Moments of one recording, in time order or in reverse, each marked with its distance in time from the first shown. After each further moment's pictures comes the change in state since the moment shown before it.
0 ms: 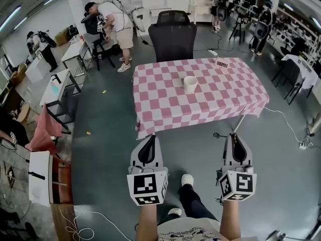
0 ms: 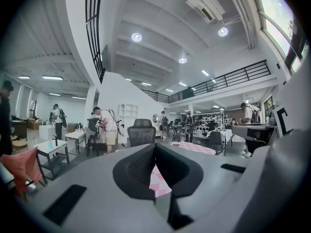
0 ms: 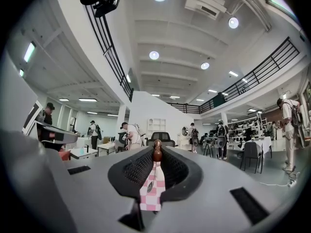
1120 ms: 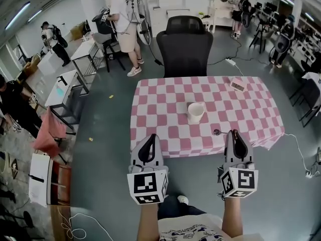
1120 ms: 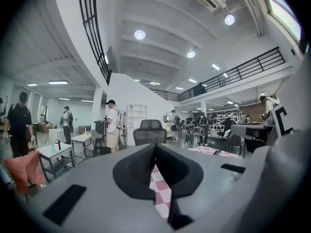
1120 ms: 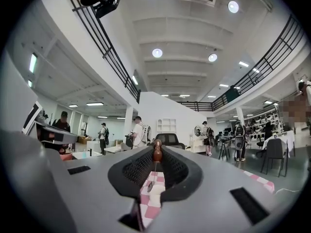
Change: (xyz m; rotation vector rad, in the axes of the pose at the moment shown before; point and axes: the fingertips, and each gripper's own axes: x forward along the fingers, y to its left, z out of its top) left arm 0.287 0.004 0.048 0.008 0.004 0.150; right arm 0.313 -0.105 0.001 0.027 -0.017 0.166
